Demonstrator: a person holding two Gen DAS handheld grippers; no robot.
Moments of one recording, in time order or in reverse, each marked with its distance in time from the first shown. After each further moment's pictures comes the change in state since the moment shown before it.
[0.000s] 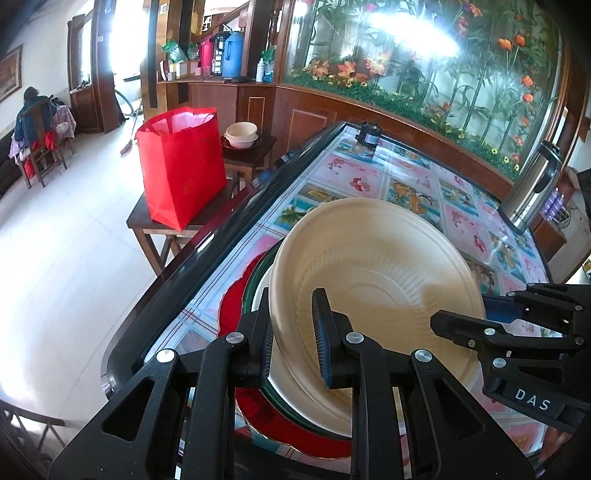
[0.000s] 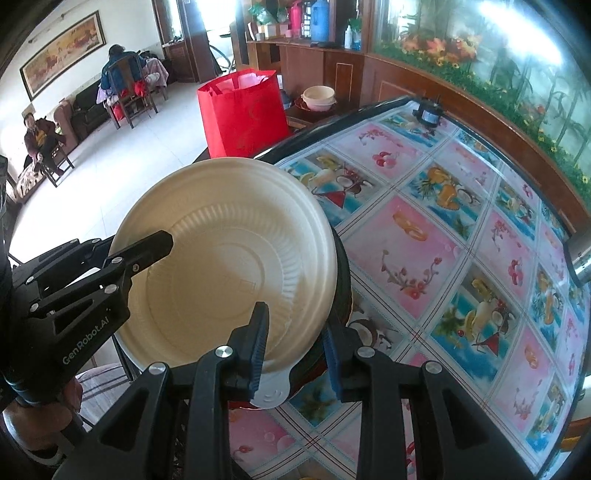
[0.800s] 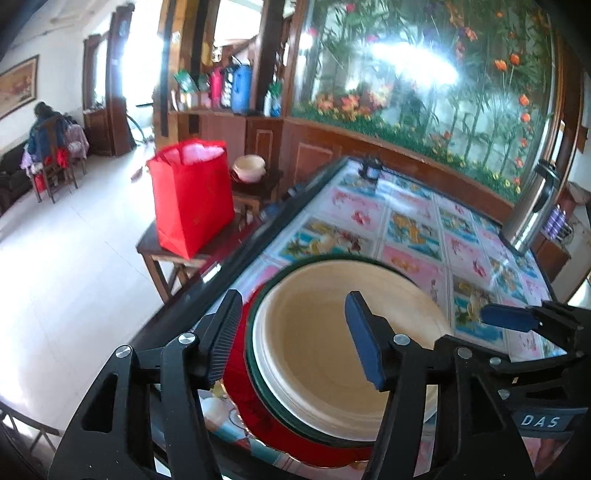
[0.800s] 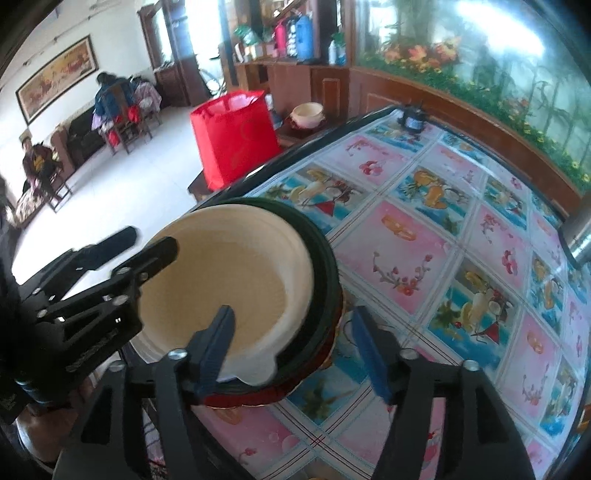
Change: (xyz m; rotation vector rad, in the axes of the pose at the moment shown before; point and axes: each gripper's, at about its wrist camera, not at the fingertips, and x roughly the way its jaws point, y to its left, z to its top) left arm -0.025 -0.008 -0.003 -0.014 -0.160 0.035; right arm -0.018 -0.010 -0.015 0.083 -0.117 -0.030
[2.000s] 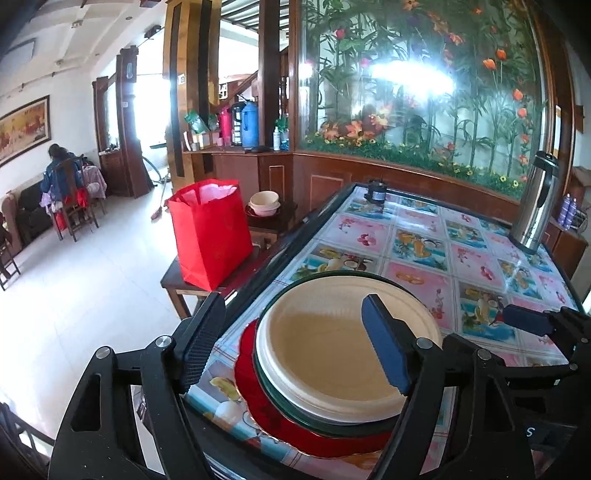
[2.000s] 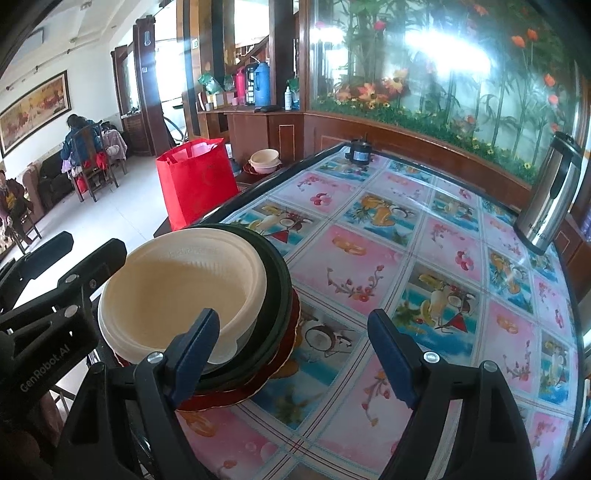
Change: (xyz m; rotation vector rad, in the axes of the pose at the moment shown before) left arm -0.029 -0.028 -0.016 0.082 -0.131 0.103; right arm -0.018 -0.008 -0.031 0.076 -0.180 -0.113
